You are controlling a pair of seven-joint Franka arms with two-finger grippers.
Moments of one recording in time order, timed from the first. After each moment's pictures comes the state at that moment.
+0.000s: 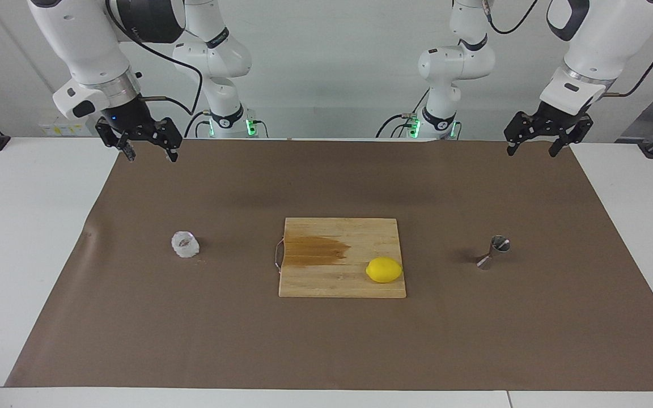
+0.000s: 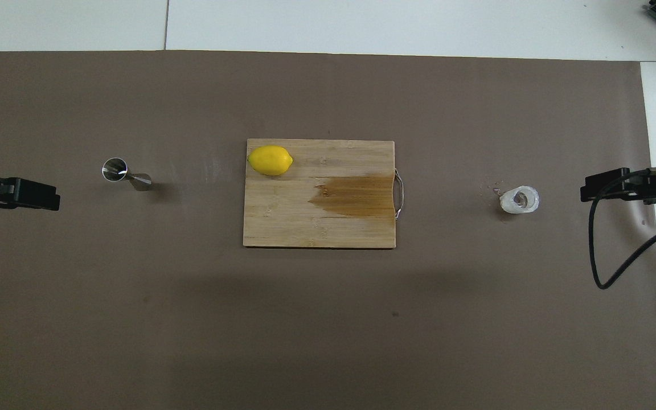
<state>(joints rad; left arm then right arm) 0.03 -0.10 -0.09 -1.70 -0.02 1.61 0.04 -0.05 -0.07 0.03 -1.70 0.02 1.64 0.04</state>
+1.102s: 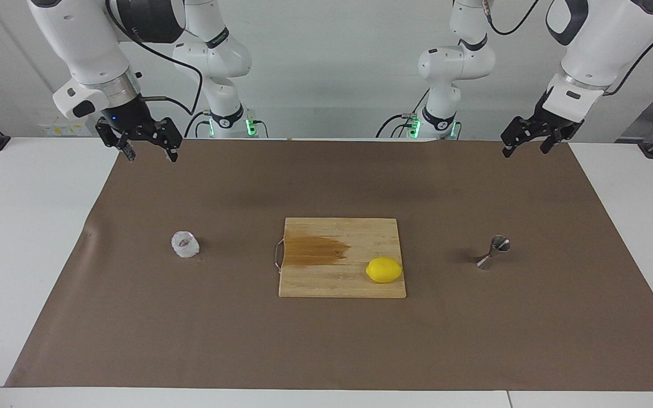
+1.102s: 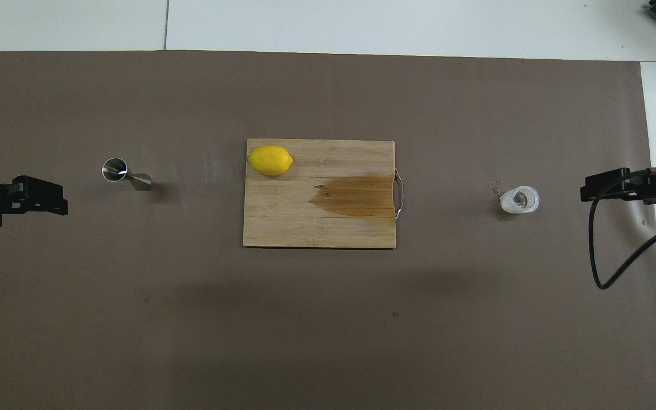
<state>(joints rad) 0.03 -0.11 -0.08 -1.73 -0.07 1.58 -0.21 -0.05 -0.07 0.03 -1.70 0.02 1.64 0.04</state>
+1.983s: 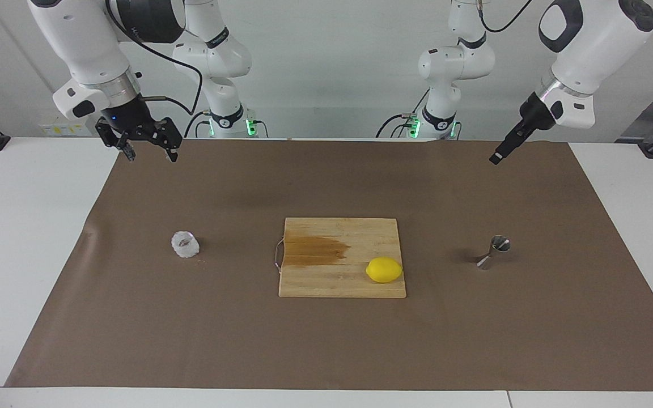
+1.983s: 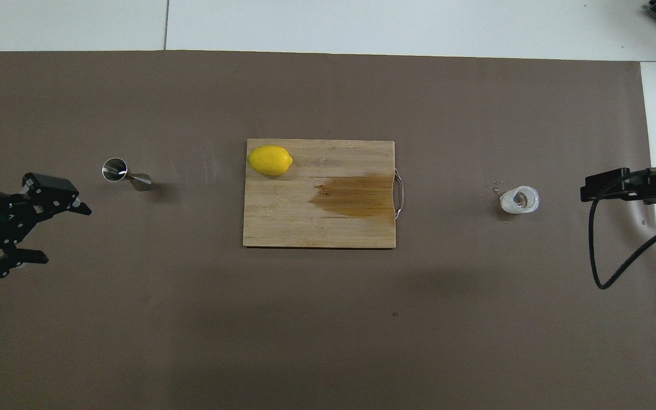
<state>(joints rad) 0.06 -0.20 -0.07 -1.91 -0.26 1.67 -0.82 -0.05 -0.07 0.03 -1.70 0.02 1.64 0.04</state>
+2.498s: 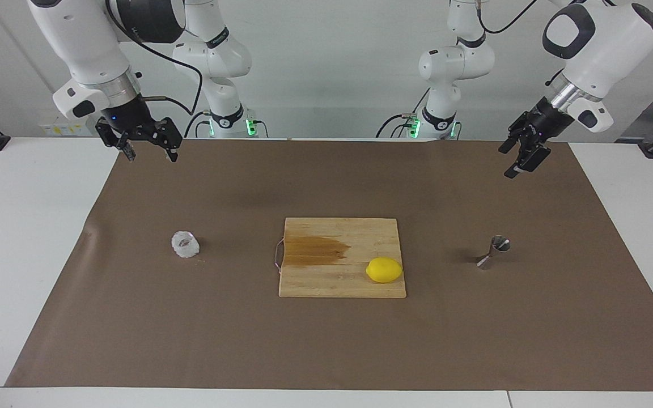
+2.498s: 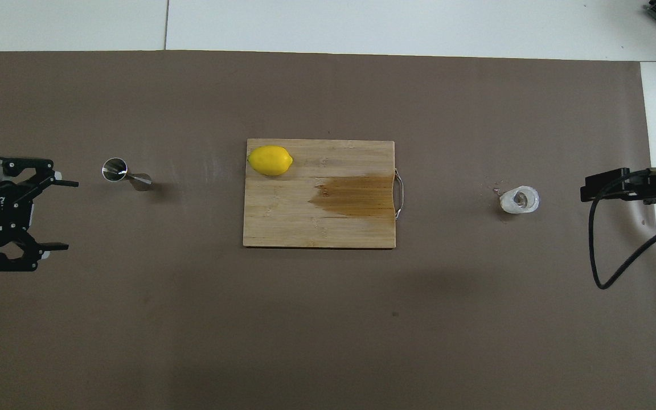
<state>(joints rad) 0.10 -0.22 -0.07 -2.02 -0.38 1.89 -1.26 -0.05 -0.07 0.03 -1.70 0.02 1.64 0.04</state>
